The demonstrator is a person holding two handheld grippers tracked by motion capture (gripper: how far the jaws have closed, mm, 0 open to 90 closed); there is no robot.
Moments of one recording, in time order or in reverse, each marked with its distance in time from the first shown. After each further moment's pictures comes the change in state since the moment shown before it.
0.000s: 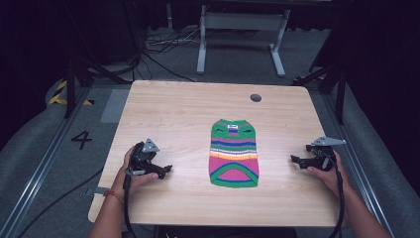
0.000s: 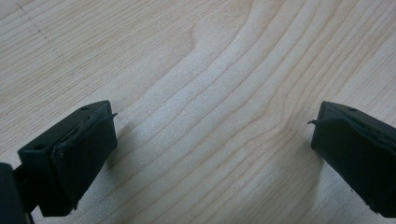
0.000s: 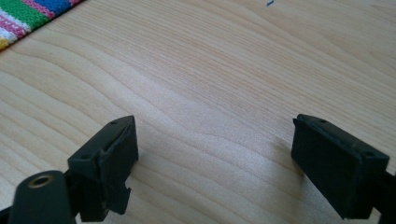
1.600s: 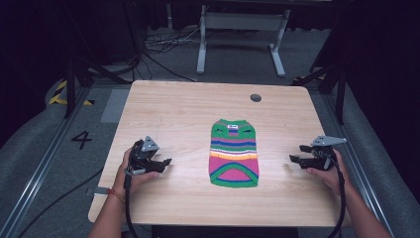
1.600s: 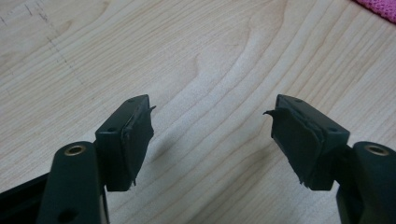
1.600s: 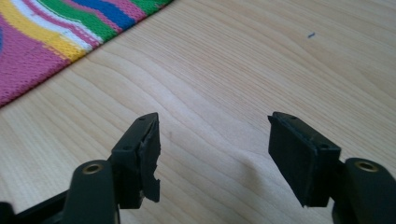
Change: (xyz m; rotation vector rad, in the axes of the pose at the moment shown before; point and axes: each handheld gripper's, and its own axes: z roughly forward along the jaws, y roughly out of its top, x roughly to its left) left arm -0.005 0.010 -0.010 -0.045 0.045 0.022; right arm 0.014 0.015 -0.015 -0.013 0.103 -0.089
